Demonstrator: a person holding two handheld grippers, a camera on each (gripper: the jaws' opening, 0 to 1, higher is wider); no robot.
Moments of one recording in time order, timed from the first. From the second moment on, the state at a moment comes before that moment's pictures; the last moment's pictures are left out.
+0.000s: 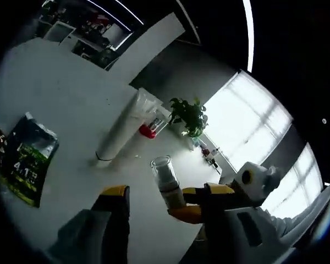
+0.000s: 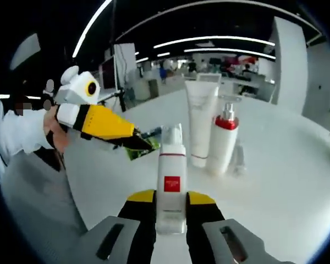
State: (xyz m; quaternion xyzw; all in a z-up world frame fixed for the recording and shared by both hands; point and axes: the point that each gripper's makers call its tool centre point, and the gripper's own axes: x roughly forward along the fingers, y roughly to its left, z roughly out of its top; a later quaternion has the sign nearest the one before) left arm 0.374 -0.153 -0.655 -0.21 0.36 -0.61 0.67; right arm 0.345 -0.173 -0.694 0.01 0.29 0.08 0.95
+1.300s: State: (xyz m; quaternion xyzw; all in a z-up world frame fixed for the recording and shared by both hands) left arm 0.367 -0.179 -0.692 -0.15 0.37 -0.63 0.67; right arm 0.356 -0.173 -0.722 -0.07 0.31 0.11 0.94
